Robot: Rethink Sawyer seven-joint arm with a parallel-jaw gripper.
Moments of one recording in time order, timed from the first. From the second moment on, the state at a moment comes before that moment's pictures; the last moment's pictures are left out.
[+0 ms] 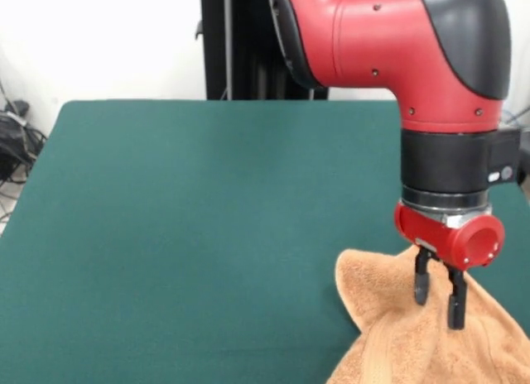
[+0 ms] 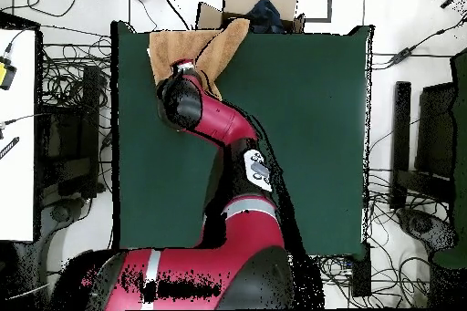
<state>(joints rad) -0.07 -0.39 0.07 1.48 0.45 0.05 2.48</state>
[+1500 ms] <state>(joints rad) -0.20 -0.28 0.18 1.49 0.32 -0.09 2.48</state>
